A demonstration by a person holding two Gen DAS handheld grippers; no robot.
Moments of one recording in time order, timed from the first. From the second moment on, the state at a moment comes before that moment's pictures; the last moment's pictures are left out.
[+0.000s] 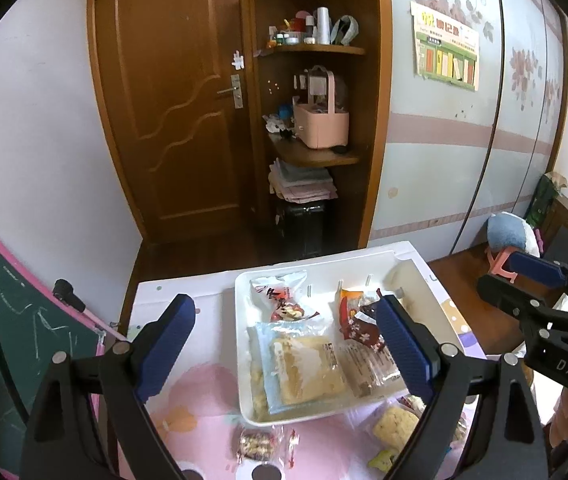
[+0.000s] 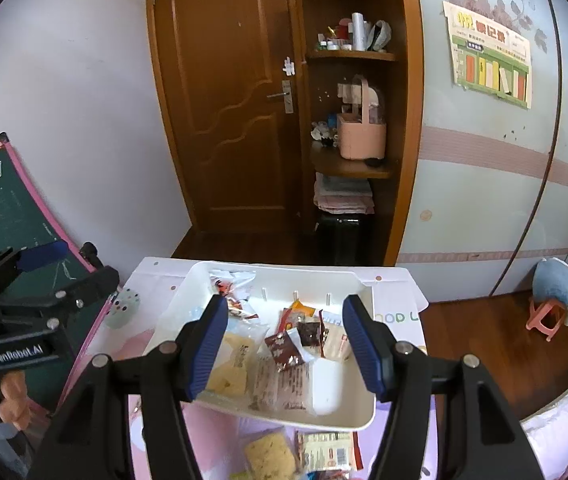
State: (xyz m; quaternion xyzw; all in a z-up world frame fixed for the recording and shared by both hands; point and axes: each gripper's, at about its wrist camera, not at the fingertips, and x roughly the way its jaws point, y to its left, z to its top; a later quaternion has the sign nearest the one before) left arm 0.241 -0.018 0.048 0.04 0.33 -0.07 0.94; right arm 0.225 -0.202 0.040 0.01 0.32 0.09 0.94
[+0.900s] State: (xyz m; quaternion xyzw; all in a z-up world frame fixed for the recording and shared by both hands) left arm 0.162 0.017 0.009 0.06 0.38 -0.10 0.92; right arm 0.146 -0.173 0.010 -0.06 0.36 0.15 0.92
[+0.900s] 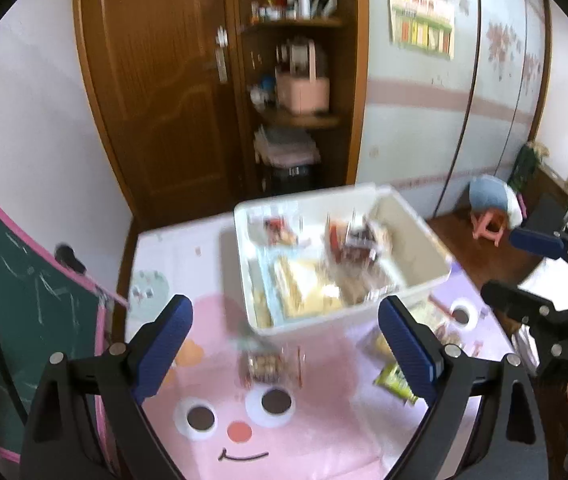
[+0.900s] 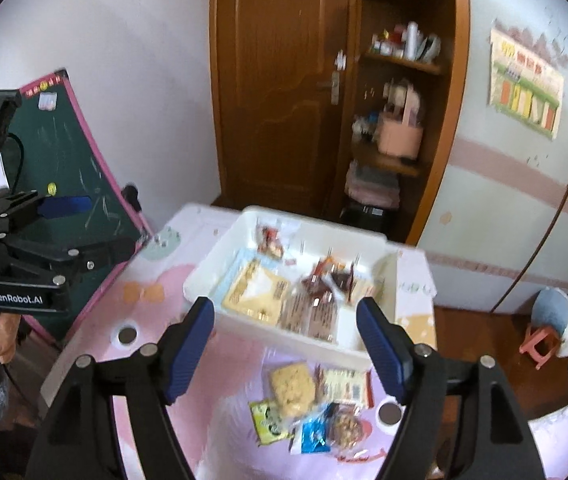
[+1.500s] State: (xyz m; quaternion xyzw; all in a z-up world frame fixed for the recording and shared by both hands) left arm 0.204 0.036 -0.165 0.05 0.54 -0.11 0.84; right arm 0.191 -0.167 -0.145 -0.06 0.50 0.16 0.85
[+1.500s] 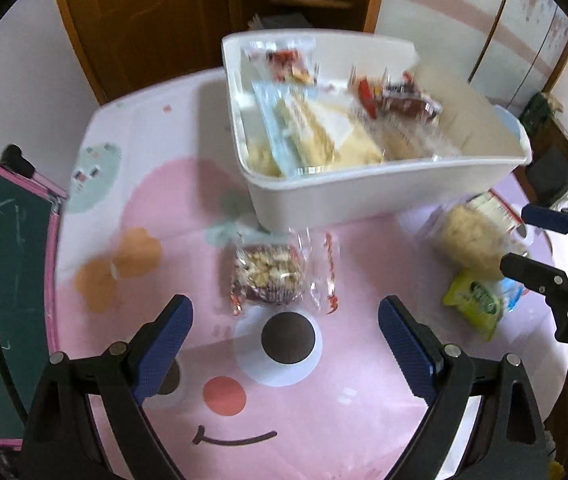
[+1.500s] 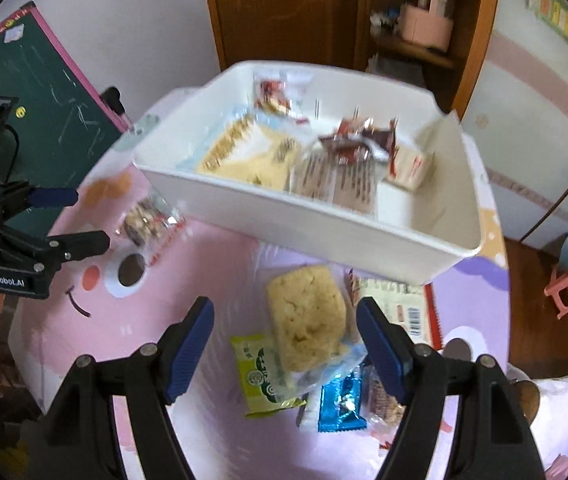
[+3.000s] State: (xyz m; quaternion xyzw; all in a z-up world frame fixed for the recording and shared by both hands) left arm 0.190 0.022 -0.170 0.04 0.53 -0.10 0.84; right arm 0.165 -0.141 -0.147 -0.10 0.48 0.21 0.85
